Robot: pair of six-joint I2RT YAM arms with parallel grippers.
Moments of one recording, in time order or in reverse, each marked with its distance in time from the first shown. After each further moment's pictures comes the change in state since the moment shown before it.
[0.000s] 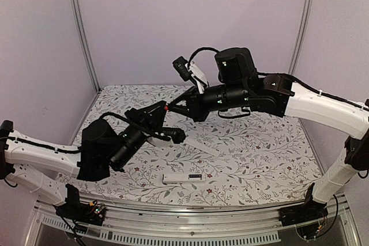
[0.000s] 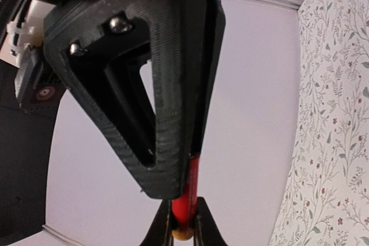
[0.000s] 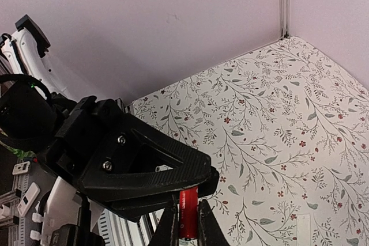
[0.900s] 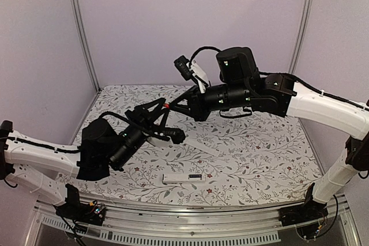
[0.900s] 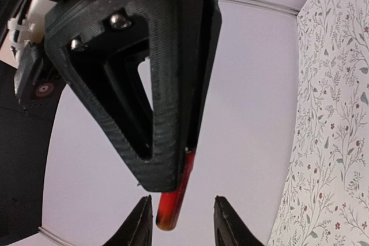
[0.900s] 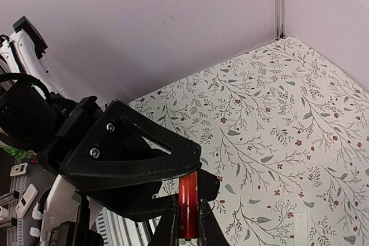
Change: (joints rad) left arm 0.010 -0.005 -0.001 -0.012 0.026 -0.026; right arm 0.001 -0.012 -0.001 -0.009 0.024 0.000
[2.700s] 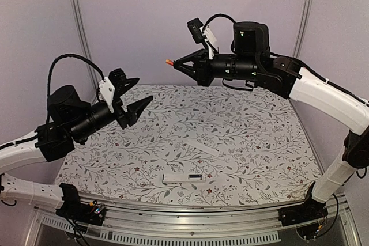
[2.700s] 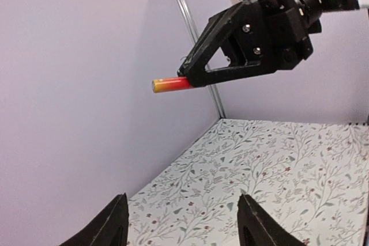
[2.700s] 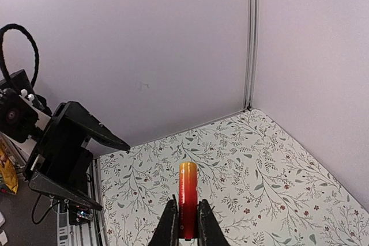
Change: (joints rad) left arm 0.285 -0.308 0.182 -0.630 0.508 -1.245; right arm -0.119 0.031 0.148 0.145 -0.018 -0.145
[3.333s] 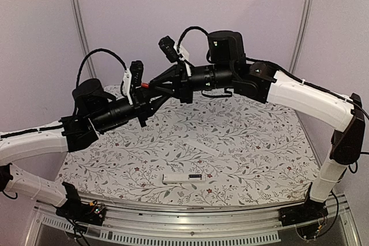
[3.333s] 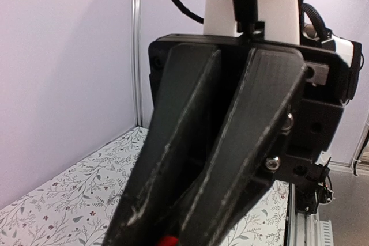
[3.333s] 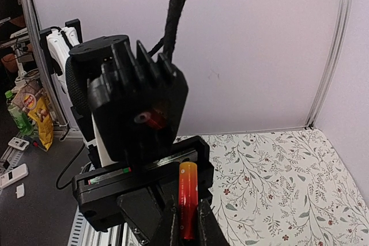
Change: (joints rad) left arm 0.051 0.229 0.029 0.208 0.303 -0.374; right arm 0.059 0.160 0.091 0.008 -0.270 -0.124
